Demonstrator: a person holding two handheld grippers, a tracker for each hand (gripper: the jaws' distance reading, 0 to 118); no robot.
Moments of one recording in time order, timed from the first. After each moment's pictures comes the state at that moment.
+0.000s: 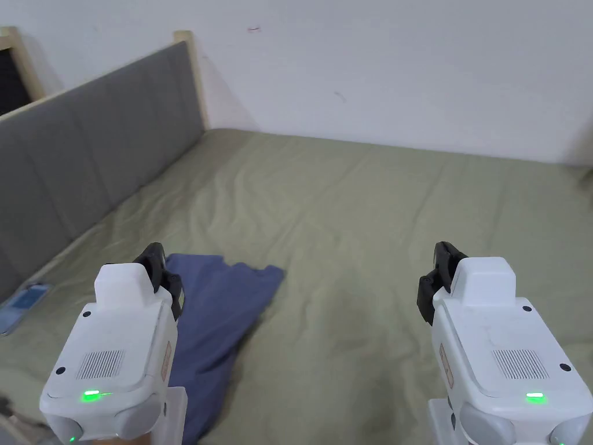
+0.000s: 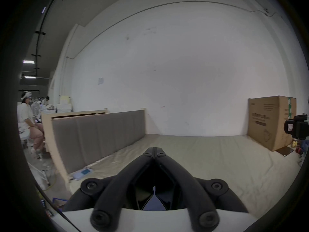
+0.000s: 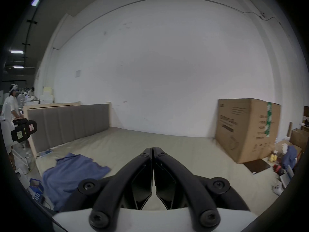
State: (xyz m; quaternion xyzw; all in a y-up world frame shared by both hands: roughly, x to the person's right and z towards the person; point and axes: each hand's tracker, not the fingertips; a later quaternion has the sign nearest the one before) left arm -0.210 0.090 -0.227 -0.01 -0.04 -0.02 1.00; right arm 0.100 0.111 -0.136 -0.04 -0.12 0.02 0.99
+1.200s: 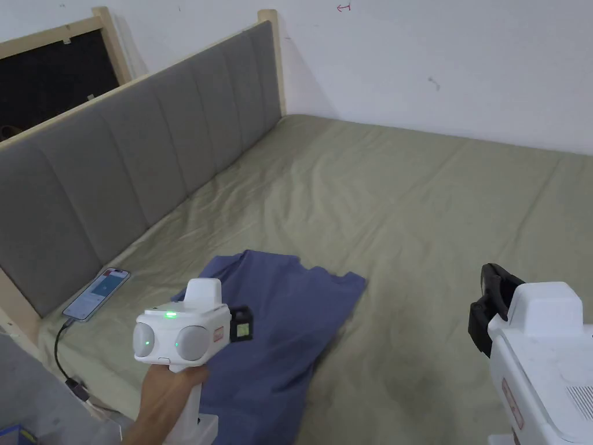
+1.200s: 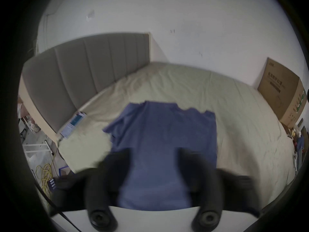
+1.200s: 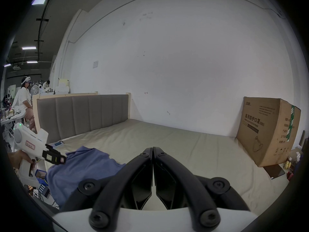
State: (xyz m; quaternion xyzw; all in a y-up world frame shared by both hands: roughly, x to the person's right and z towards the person) left arm -0.253 -0.024 -0.415 -0.40 -0.08 -0.03 0.91; right arm 0.081 0.081 -0.231 -0.09 -0.07 0.04 0.99
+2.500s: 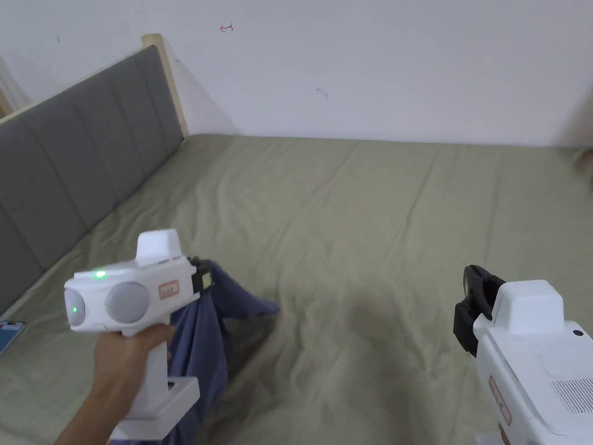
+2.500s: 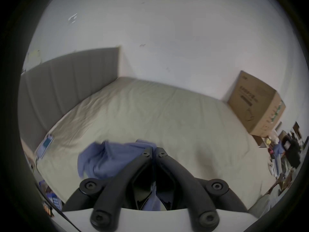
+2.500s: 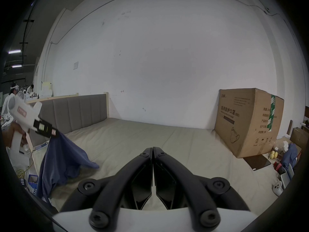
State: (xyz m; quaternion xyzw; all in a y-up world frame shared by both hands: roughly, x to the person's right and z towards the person) left arm -0.138 0.111 -0.390 -0.29 -0.23 0.01 0.93; right arm 0.169 0.093 -0.141 -0.09 -0.15 0.02 0.98
